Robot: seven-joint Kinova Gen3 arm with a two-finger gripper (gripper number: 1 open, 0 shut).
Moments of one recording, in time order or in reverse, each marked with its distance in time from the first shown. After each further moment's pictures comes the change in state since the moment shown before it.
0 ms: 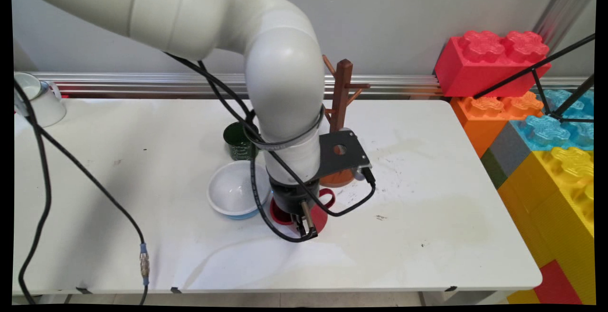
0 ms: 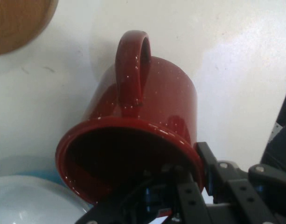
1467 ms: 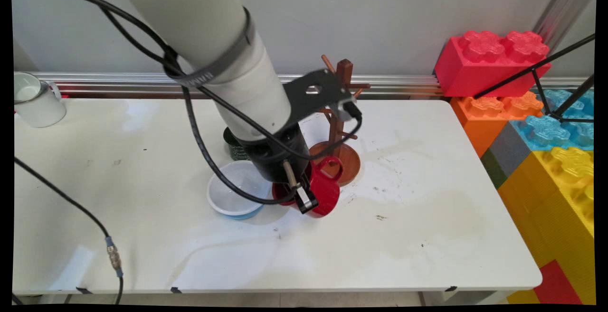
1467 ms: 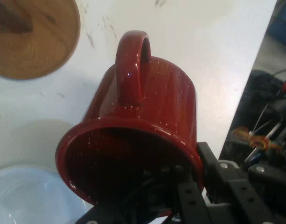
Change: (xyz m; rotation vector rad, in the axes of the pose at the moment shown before) arm -0.046 -0.016 -0.085 -0.085 0.204 -0.099
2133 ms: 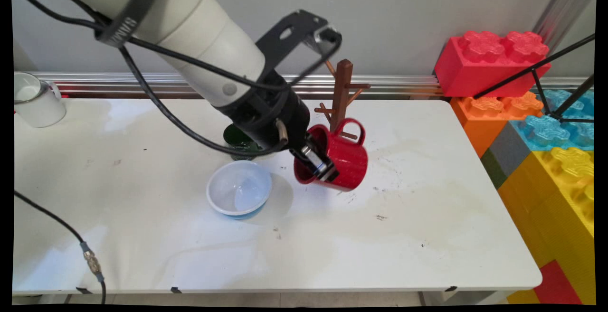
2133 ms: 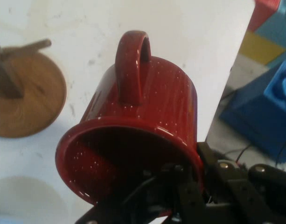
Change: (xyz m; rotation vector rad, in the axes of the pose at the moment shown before) arm -0.022 -0.014 -0.049 -0.107 0.264 -0.103
